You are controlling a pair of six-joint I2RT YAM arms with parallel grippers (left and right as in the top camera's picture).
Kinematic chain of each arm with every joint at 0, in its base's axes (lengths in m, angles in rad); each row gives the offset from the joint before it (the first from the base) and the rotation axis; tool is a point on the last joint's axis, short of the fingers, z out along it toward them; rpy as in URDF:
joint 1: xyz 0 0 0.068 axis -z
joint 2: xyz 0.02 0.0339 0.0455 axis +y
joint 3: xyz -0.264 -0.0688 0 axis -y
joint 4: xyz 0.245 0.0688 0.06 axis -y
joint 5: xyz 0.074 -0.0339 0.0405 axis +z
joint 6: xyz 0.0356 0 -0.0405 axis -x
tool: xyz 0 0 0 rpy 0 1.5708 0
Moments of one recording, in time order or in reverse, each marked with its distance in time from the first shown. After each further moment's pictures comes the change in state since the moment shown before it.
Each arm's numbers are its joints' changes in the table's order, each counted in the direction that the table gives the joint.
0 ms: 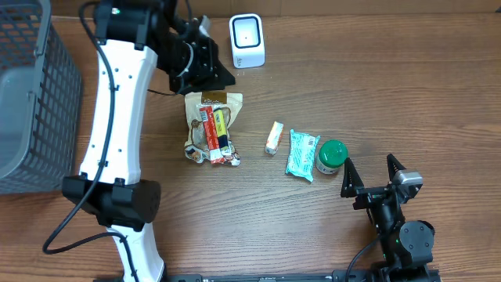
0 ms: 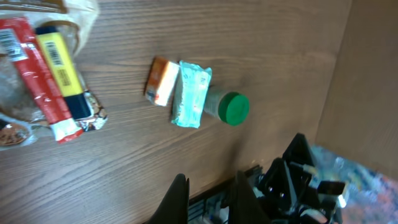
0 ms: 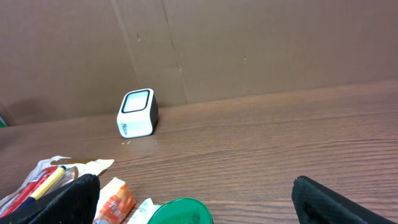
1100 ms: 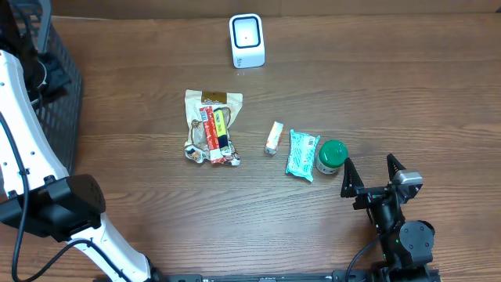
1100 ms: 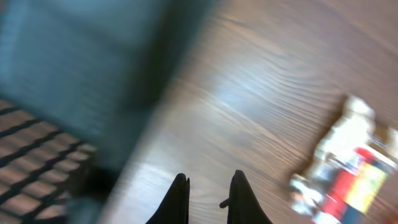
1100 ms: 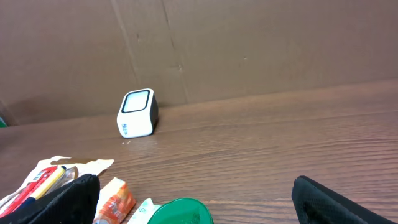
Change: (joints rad) left arm -0.587 0.000 0.000 -0.003 0.580 -0.174; right arm 0.000 0.000 0.000 0.000 0.000 0.000
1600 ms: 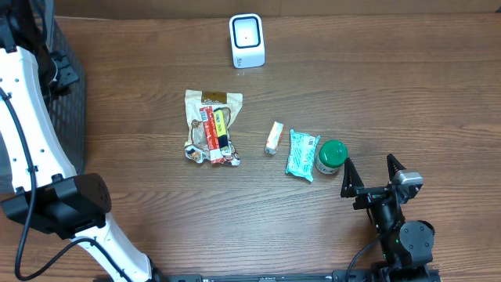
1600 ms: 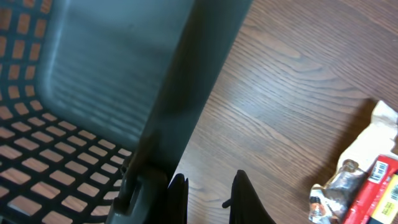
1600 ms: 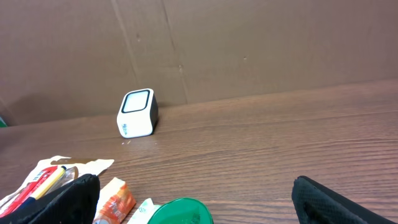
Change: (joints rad) left arm 0.053 0.000 0.000 0.000 0.169 0.042; right arm 0.000 0.000 0.000 0.000 0.000 0.000
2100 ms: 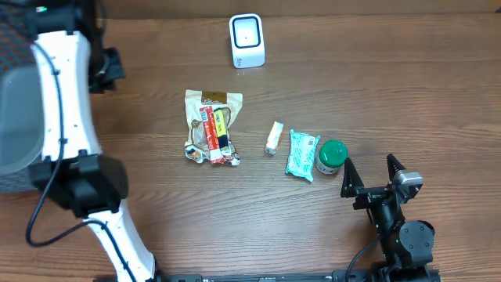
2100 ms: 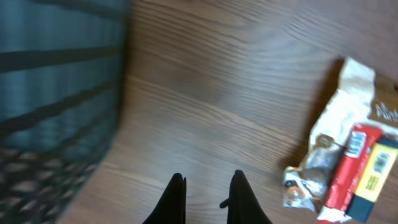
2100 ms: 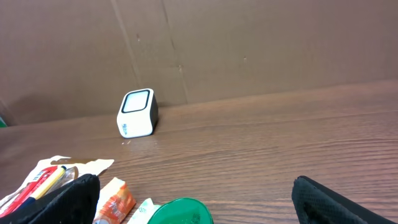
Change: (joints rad) left arm 0.165 0.104 0.000 0.003 -0.026 0.001; right arm 0.000 0.000 0.000 0.000 0.000 0.000
